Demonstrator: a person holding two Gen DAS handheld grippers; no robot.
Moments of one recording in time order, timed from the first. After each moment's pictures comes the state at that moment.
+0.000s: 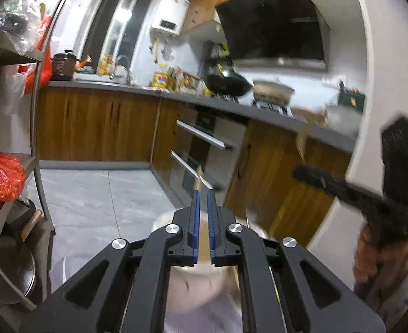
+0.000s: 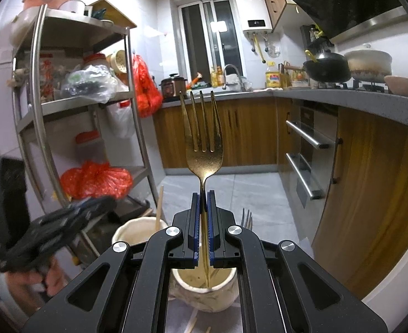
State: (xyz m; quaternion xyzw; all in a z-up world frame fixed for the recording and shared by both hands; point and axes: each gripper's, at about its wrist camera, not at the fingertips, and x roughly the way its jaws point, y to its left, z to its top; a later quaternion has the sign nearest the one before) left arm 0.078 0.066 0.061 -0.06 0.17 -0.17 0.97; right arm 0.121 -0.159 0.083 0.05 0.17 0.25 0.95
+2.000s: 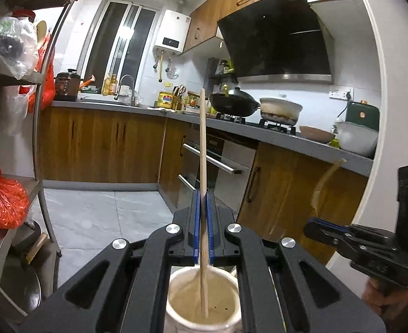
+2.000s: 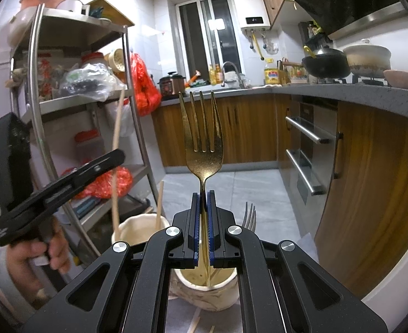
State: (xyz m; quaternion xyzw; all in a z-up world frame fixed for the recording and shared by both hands) left arm 0.126 0.064 0.092 -0.06 0.11 -0.14 0.98; right arm 0.127 -0.147 0.079 0.05 0.18 0.24 0.95
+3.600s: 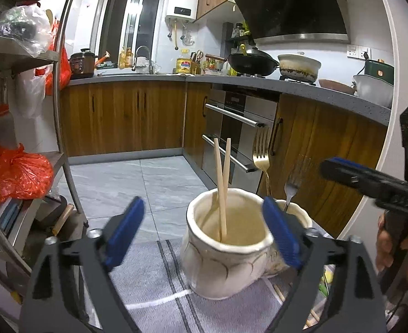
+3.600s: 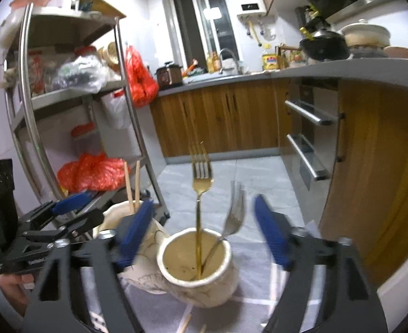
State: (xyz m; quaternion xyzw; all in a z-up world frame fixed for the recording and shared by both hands) left arm 0.093 0.070 0.045 -0.02 0.20 -0.09 0.98; right arm 0.139 -0.170 0.051 0.07 0.20 0.24 0.95
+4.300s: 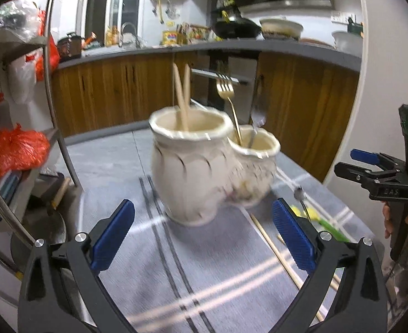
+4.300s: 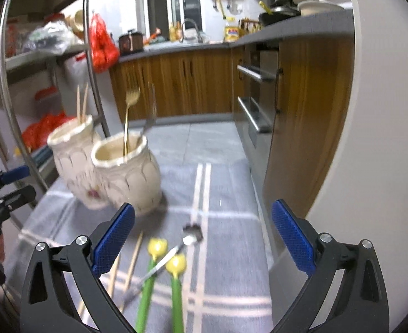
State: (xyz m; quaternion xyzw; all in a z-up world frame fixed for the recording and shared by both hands) left arm 0.033 0.038 -0.001 0.01 0.29 -0.11 0.95; right arm 0.083 -0.230 -0.018 0.01 0.30 0.14 0.94
